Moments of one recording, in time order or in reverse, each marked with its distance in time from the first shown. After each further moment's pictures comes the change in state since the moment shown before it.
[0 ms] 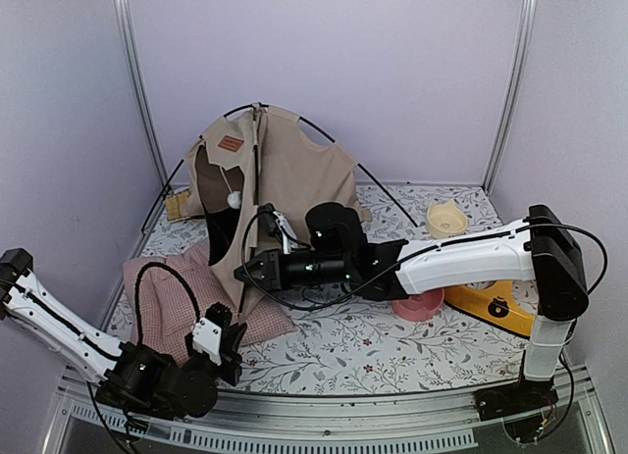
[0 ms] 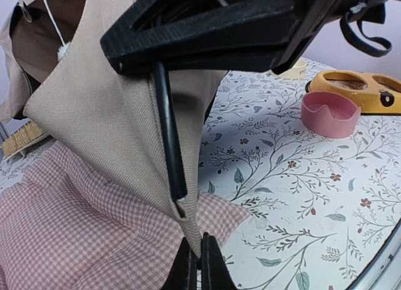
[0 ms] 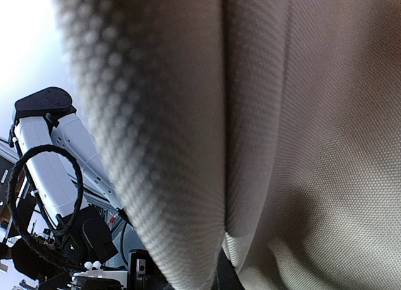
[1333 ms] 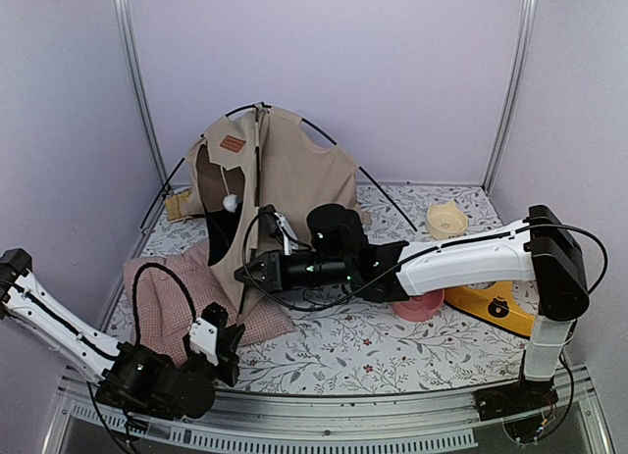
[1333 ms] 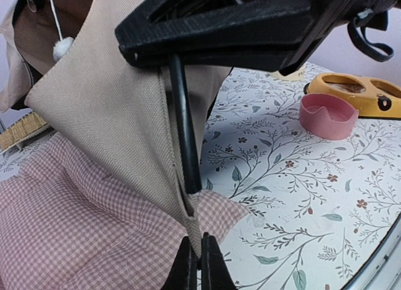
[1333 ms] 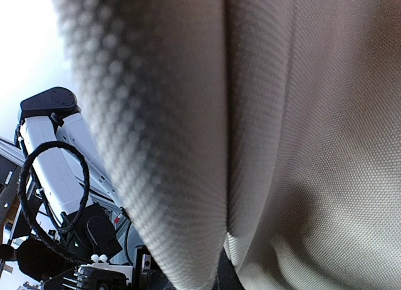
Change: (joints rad) left arm -0.009 -0.020 -0.013 -0.021 0.000 -0.052; right arm 0.001 -0.003 -0.015 0.021 -0.008 0.022
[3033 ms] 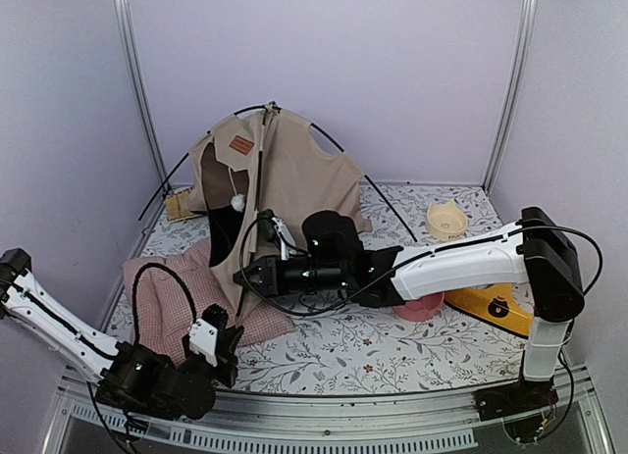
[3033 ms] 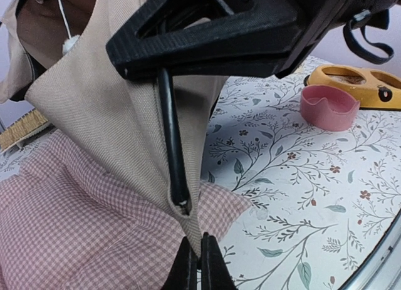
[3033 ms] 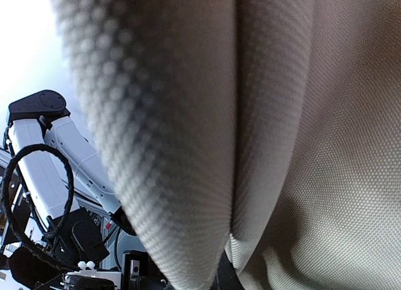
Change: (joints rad) left arm -0.002 -0.010 0.000 -0.049 0.014 -0.016; right arm 0.014 0.027 0.000 0.016 0.052 -0.005
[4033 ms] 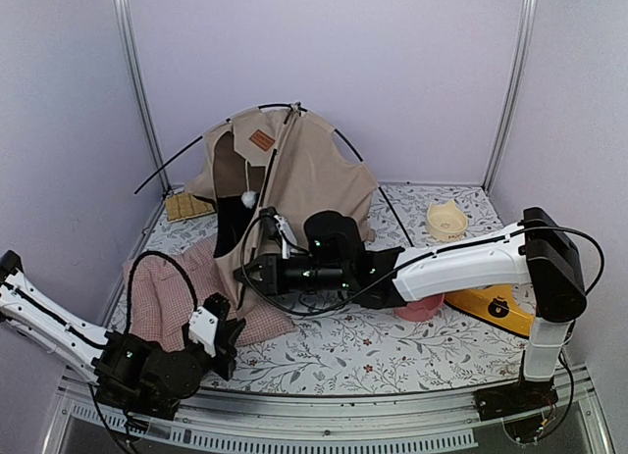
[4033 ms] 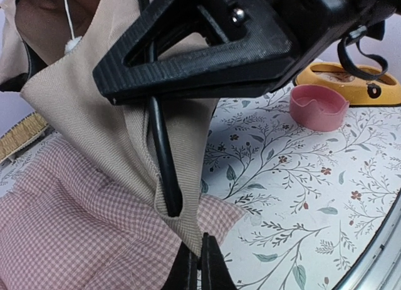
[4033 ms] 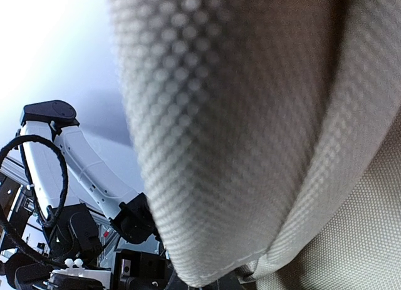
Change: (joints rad) left arm 0.066 -0.115 0.003 0.031 0.113 0.169; right arm 0.010 -0.006 -0.012 0.022 0.027 -0.015
